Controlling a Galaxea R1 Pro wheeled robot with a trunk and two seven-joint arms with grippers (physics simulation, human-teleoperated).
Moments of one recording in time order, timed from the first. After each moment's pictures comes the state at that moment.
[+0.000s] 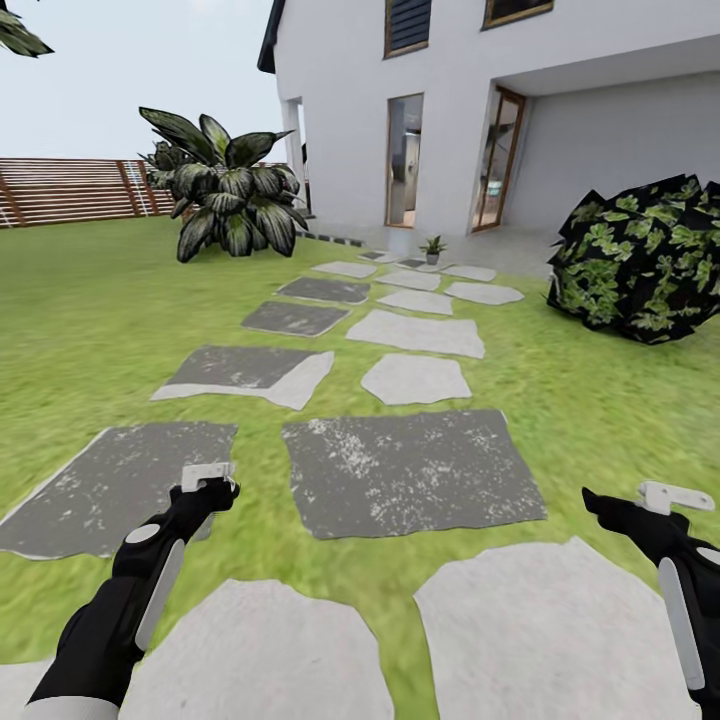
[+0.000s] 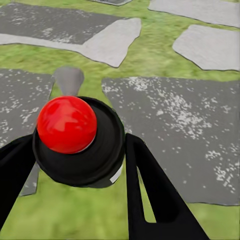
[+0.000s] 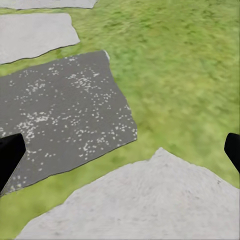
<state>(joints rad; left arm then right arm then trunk) -0.43 0.08 0.07 -1.29 0.10 0.39 -0.05 -0.31 -0.16 -0.41 -1.58 -0.04 0.66 0.07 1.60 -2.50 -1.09</state>
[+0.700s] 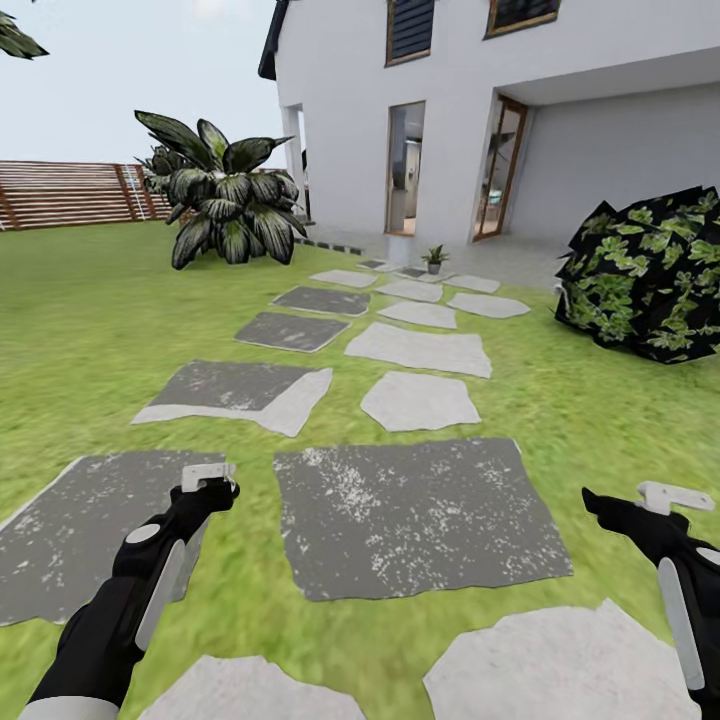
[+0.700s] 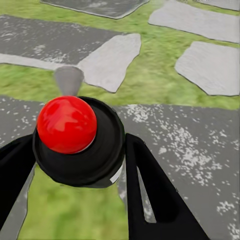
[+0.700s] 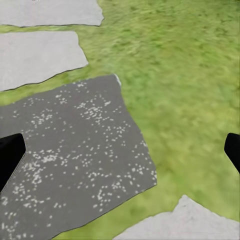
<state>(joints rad) -0.43 0.08 0.07 -1.29 0.10 0.39 -0.05 -0.31 -0.16 -0.41 -1.58 -0.04 0.66 0.07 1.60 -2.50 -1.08</state>
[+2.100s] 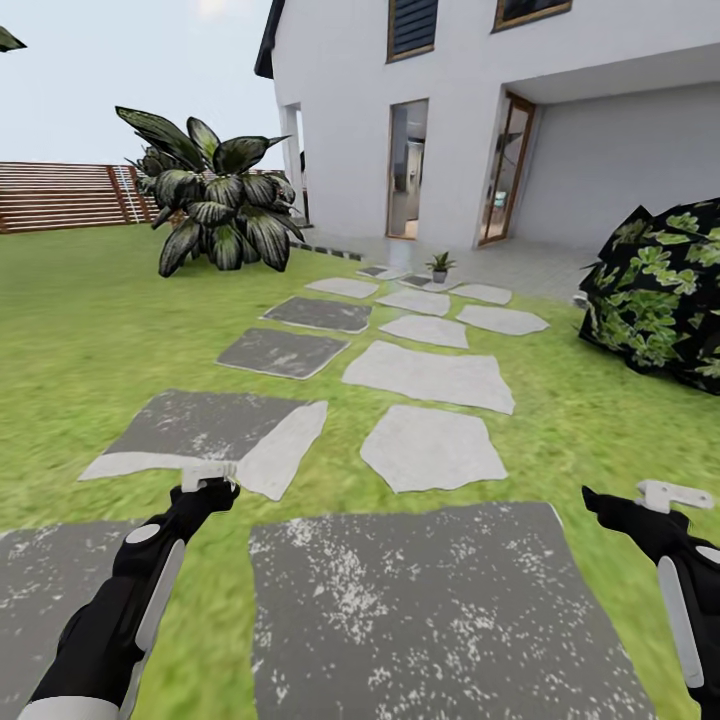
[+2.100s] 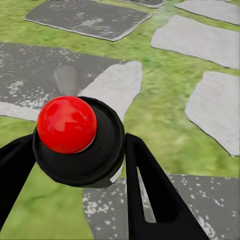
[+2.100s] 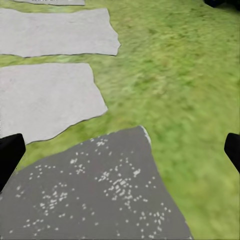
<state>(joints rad) -0.43 0.08 0.07 -1.29 0.10 0.39 -0.05 -0.32 -0.17 -0.41 -1.58 -0.03 0.66 0.07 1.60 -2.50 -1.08</state>
